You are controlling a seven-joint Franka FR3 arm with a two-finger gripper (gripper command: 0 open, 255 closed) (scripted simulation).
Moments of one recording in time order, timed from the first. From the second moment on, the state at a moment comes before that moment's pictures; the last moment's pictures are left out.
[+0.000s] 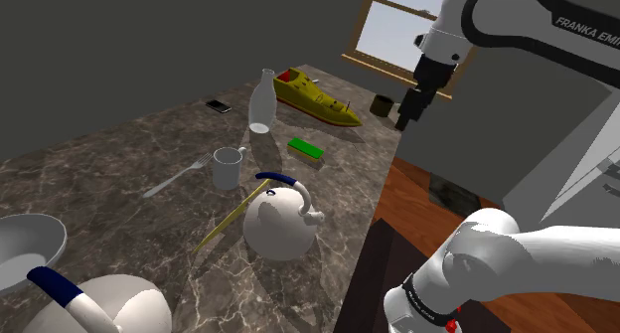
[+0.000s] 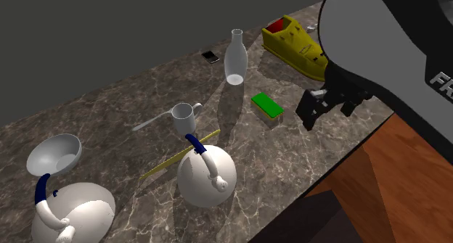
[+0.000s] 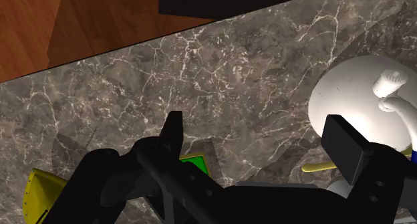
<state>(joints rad) -0.01 -0.80 -0.07 -2.29 -0.11 1.47 -0.15</state>
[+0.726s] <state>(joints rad) 0.03 -0.63 0.05 -2.32 -0.01 1.69 0.02</state>
